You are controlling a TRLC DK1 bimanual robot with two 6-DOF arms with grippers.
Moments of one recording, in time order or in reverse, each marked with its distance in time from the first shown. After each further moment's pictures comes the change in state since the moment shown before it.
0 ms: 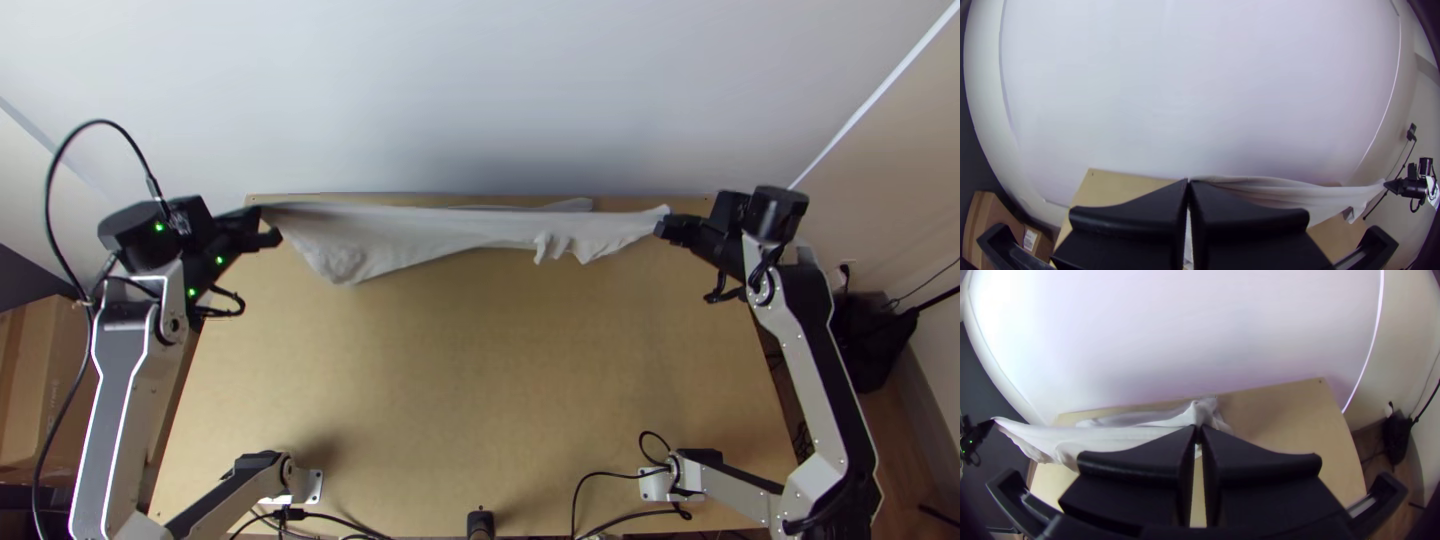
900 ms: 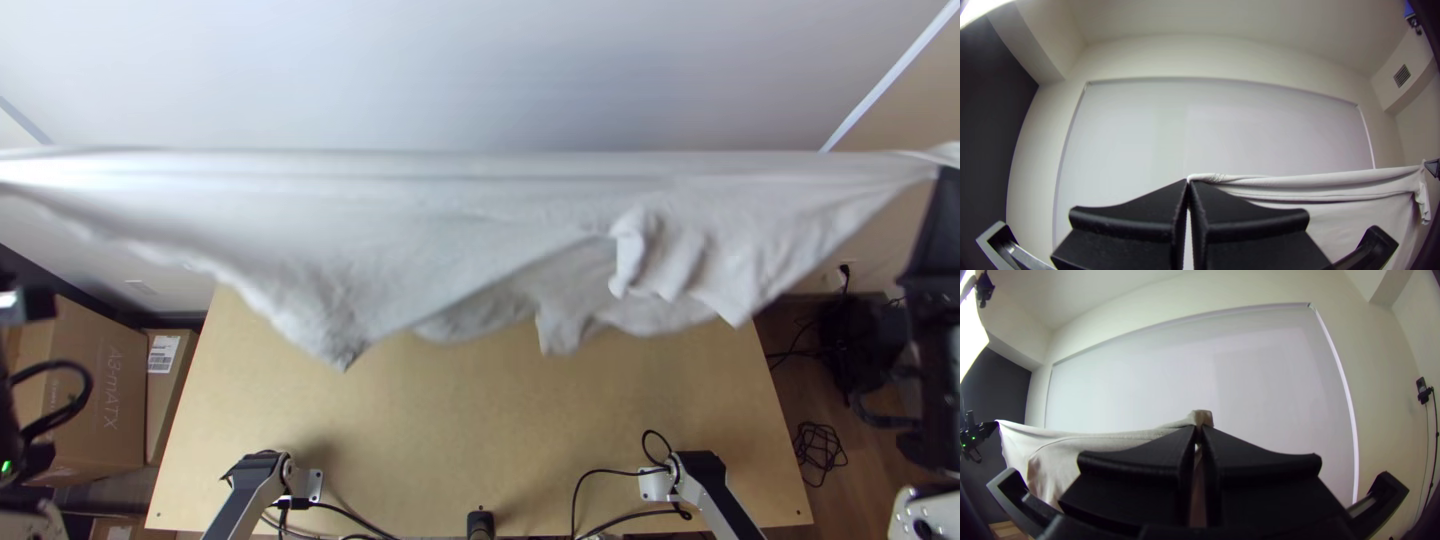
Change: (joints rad) left arm 0.011 -0.343 0.370 0.205 -0.175 0.072; right arm 0.039 -0.508 0.308 0.259 0.097 0.002
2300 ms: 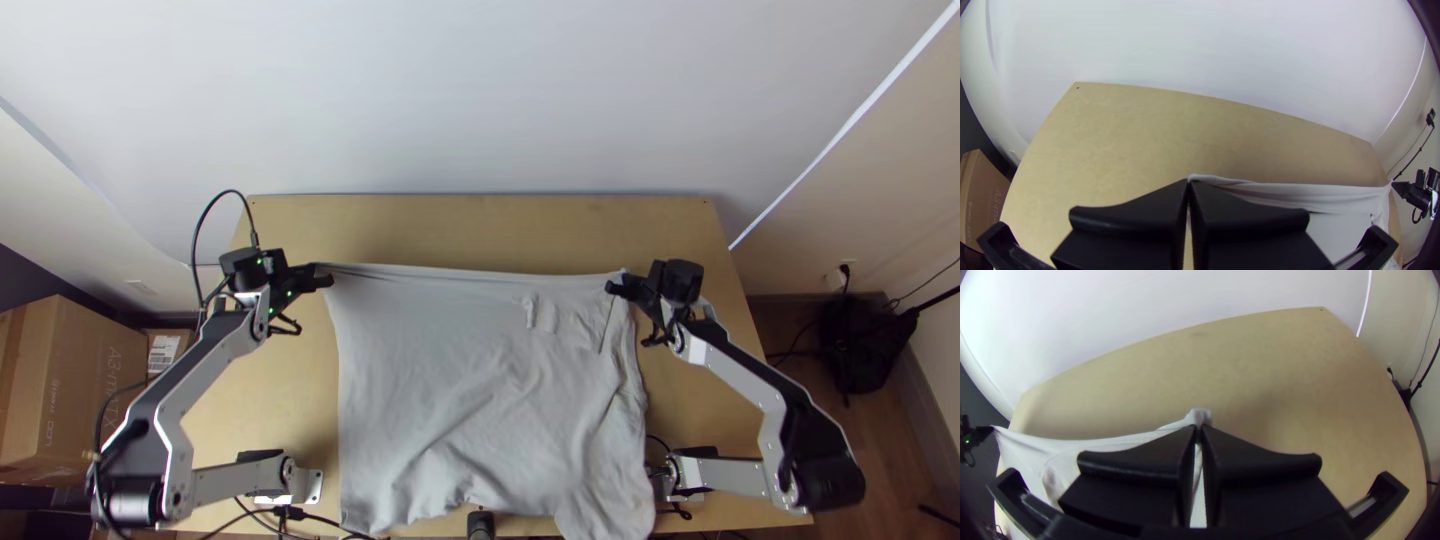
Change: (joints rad) left arm -0.007 0.640 -0.864 0.295 0.186 -0.055; right arm 0.063 0.690 -0.930 0.460 0.069 0.079
